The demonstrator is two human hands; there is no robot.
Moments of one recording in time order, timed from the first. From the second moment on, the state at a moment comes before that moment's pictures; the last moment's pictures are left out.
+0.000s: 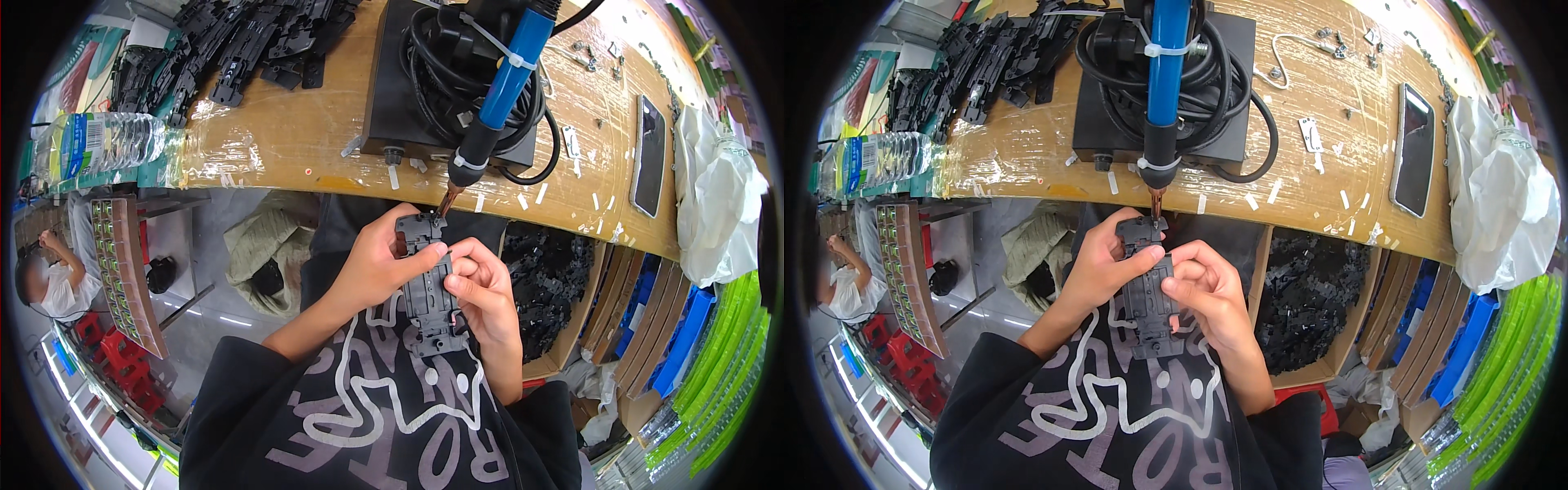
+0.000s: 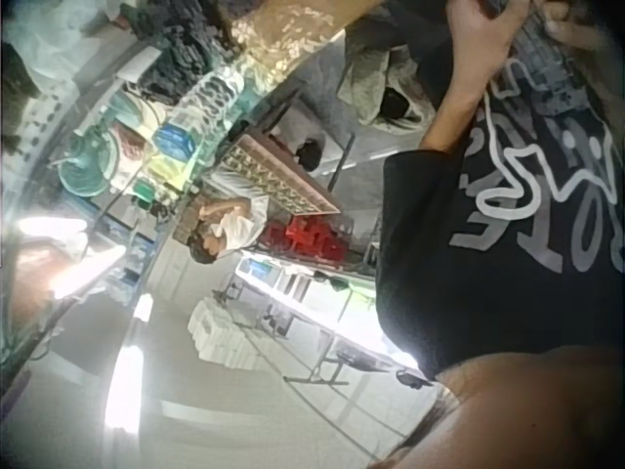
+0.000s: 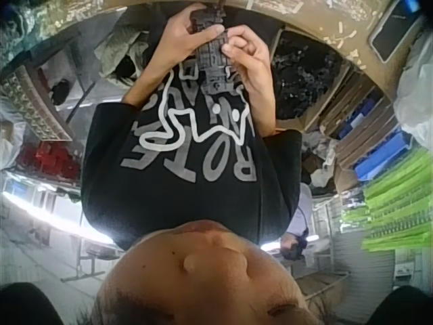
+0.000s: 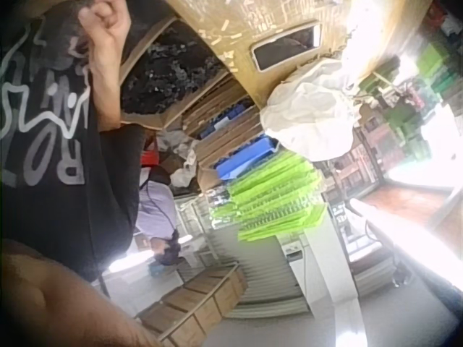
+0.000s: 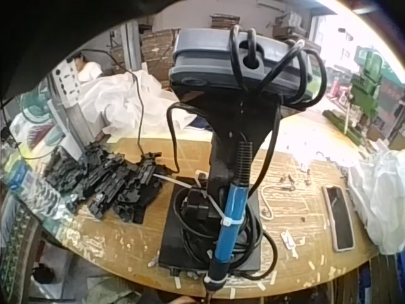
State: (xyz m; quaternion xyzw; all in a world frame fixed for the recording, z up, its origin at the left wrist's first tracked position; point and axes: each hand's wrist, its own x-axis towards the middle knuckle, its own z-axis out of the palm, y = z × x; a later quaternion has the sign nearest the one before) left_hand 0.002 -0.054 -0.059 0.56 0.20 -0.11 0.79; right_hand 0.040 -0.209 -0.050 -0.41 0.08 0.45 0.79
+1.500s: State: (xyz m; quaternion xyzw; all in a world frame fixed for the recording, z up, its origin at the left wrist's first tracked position) left_hand -0.013 0.021 -0.155 0.63 0.34 -0.16 0.68; right_hand -0.095 -0.510 -0.402 -0.45 0.68 -0.14 0.56
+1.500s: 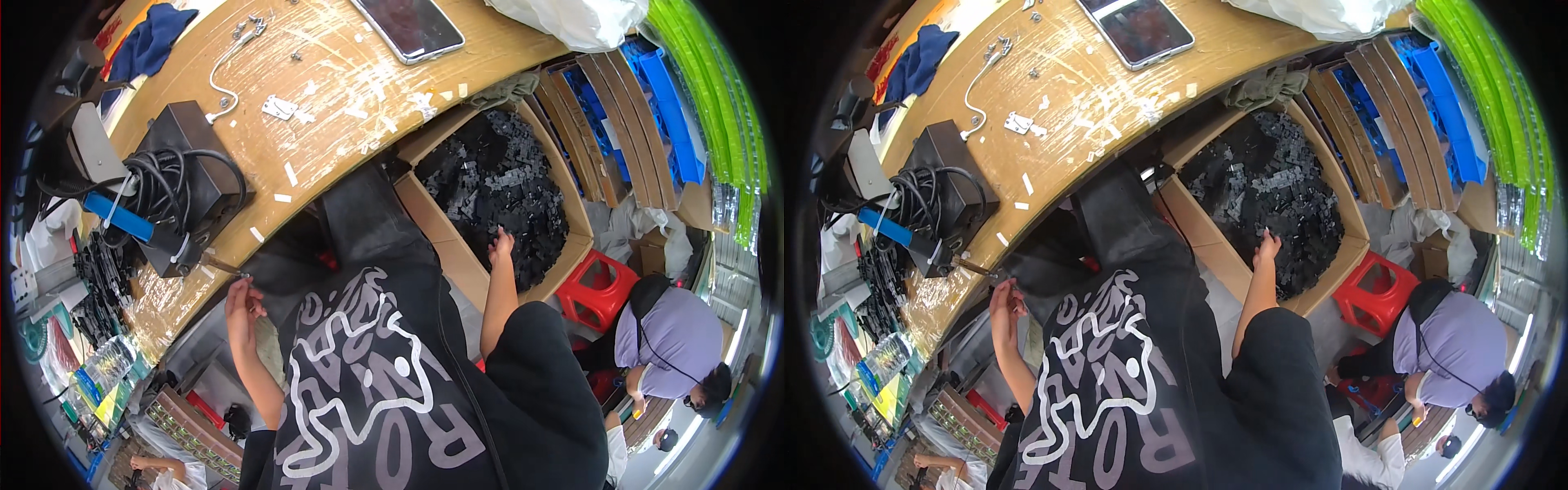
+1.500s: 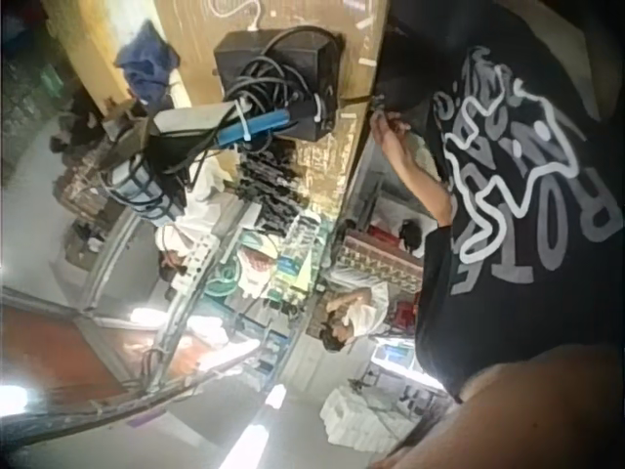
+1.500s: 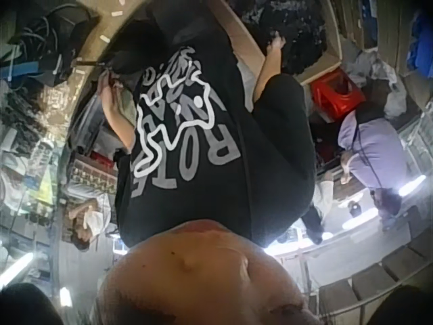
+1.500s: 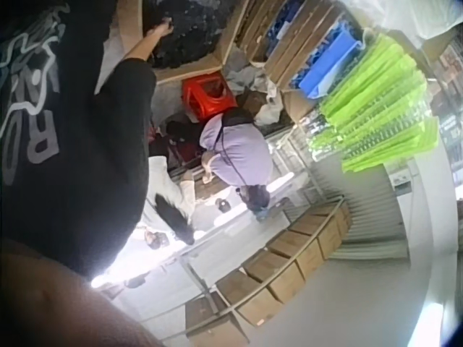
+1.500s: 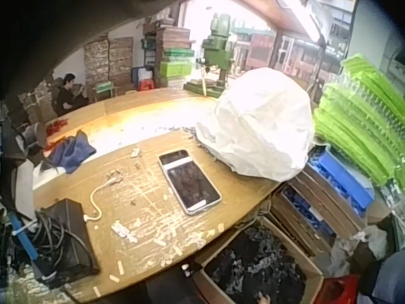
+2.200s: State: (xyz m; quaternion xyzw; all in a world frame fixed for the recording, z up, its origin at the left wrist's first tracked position) left_hand 0.049 0.112 -0.017 0.95 0.10 0.28 0.04; right_hand 0.175 -0.357 -0.033 -0.75 -0.02 -0.36 0.56
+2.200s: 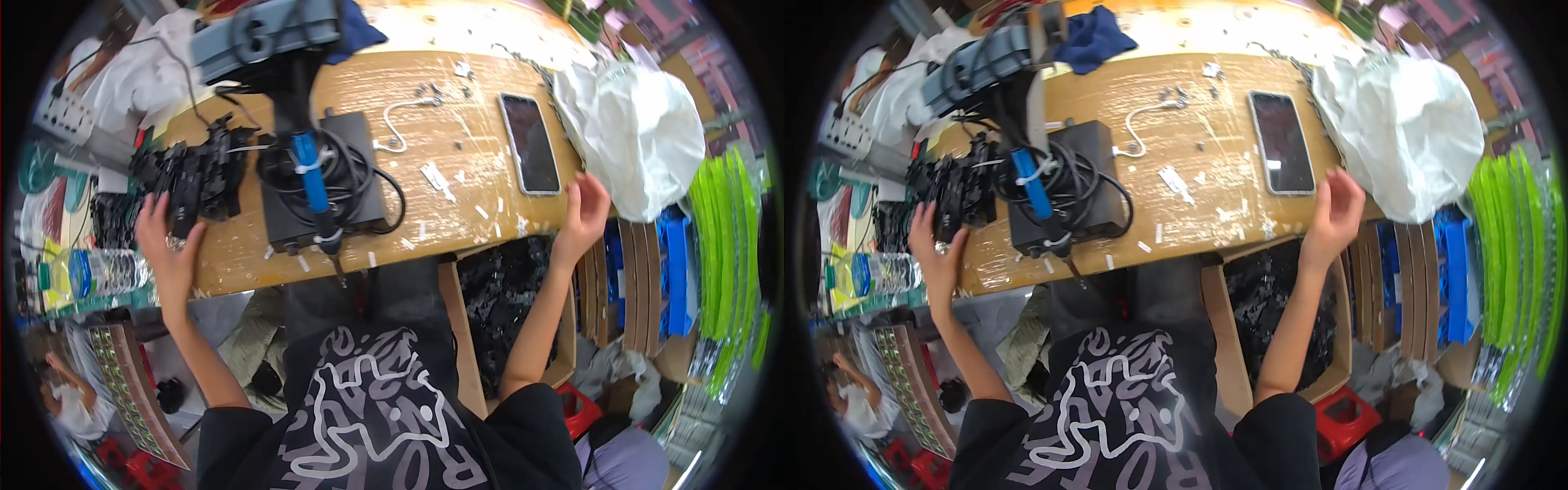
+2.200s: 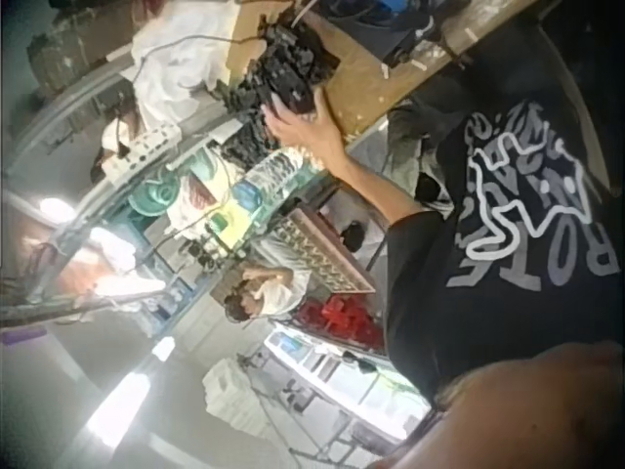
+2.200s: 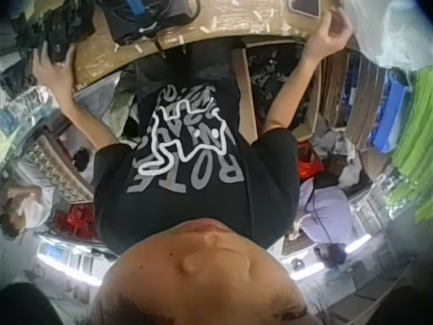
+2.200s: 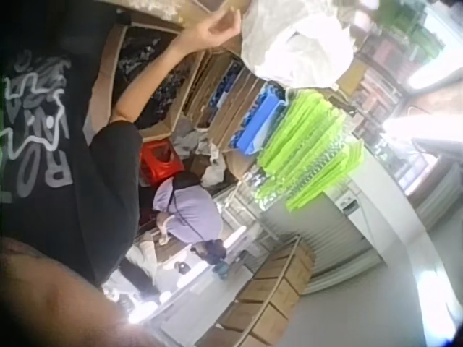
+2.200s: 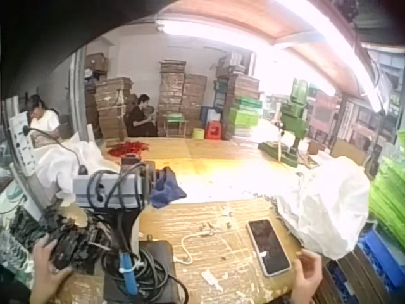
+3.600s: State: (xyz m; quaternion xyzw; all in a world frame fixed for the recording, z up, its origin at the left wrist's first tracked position) left_hand -0.001 0.086 -0.011 0.49 0.13 0.29 0.81; right_hand 0.413 -0.310 -0.013 -0.97 -0.11 -0.06 0.22
